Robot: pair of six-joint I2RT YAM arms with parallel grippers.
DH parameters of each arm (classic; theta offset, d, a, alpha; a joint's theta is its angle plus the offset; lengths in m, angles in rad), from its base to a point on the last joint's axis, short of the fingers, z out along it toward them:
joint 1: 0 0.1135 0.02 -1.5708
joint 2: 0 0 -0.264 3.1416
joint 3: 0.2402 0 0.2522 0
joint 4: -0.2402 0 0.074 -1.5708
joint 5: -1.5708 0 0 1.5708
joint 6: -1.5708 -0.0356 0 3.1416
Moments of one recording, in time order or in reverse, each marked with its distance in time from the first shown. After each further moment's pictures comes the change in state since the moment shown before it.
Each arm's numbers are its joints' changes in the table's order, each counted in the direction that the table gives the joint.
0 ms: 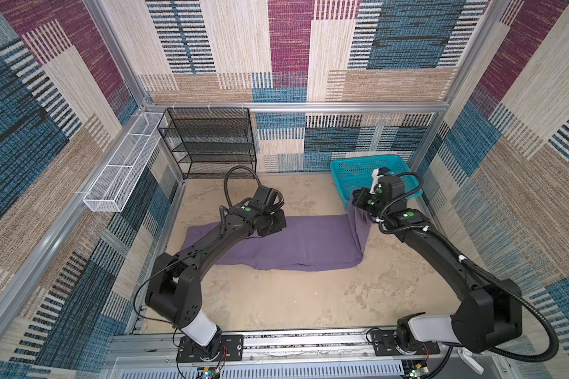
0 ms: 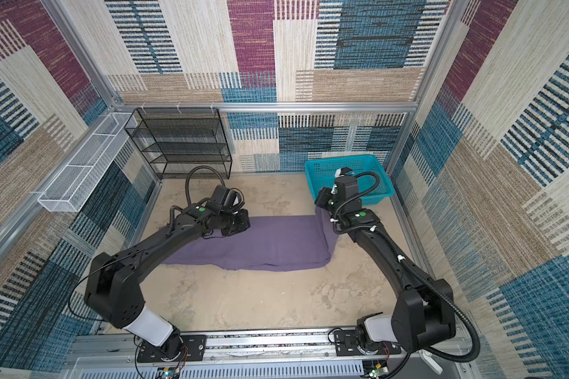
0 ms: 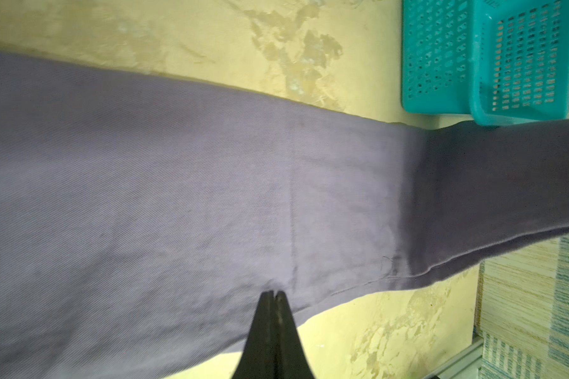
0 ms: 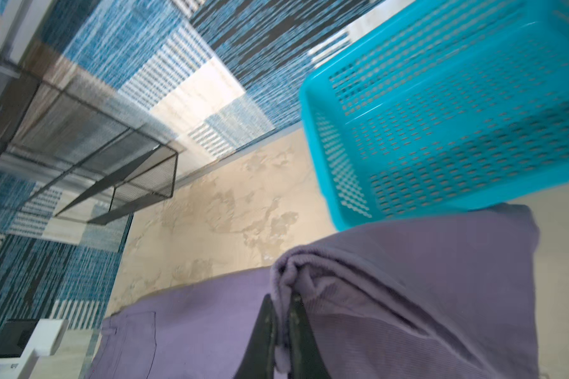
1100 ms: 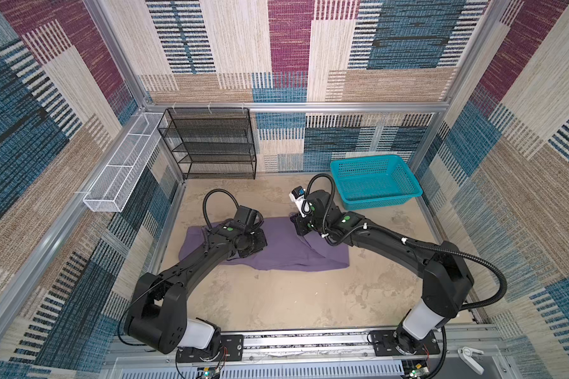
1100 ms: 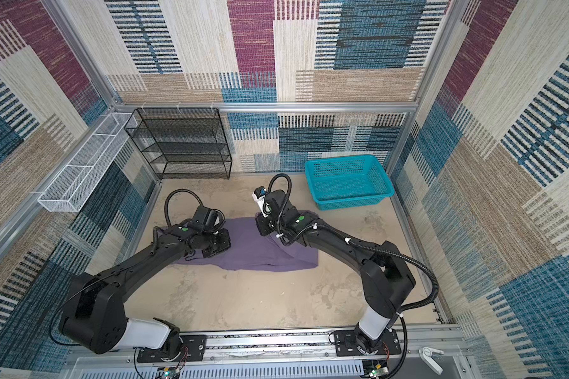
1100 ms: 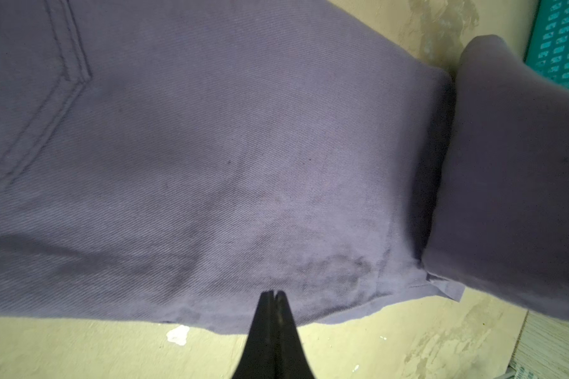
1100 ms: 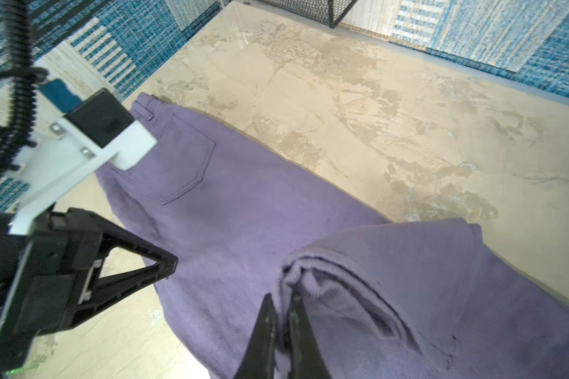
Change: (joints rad) left arm 0.103 -0.141 -0.290 0.030 0.000 0.027; right arm 0.418 0.257 0.154 -0.036 0.048 0.470
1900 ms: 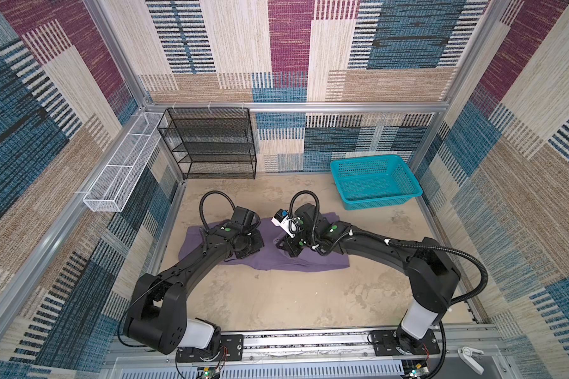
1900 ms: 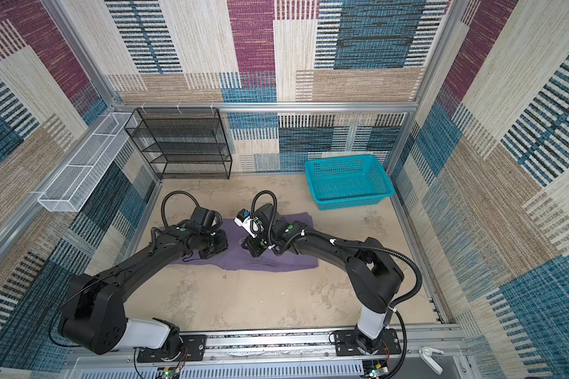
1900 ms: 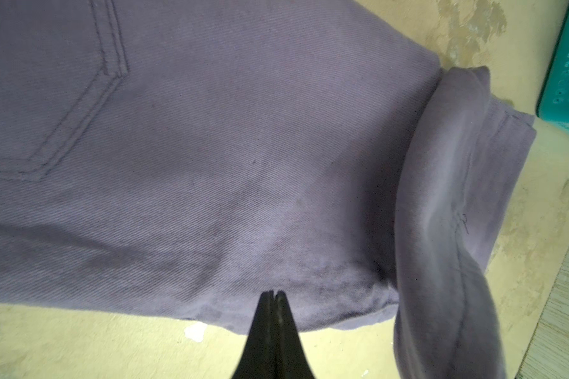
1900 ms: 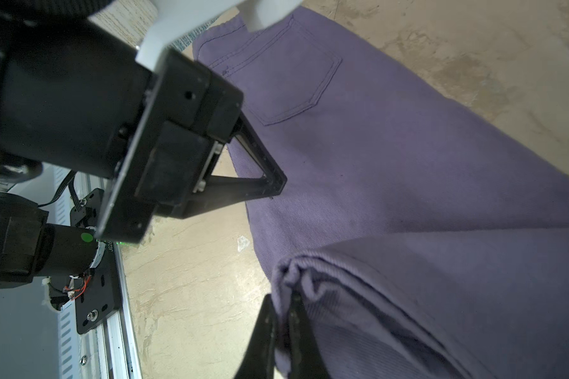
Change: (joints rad) left arm 0.028 -0.006 -0.015 -0.018 0.011 0.000; right arm 0.085 0.085 -0.041 0.005 0.293 0.059
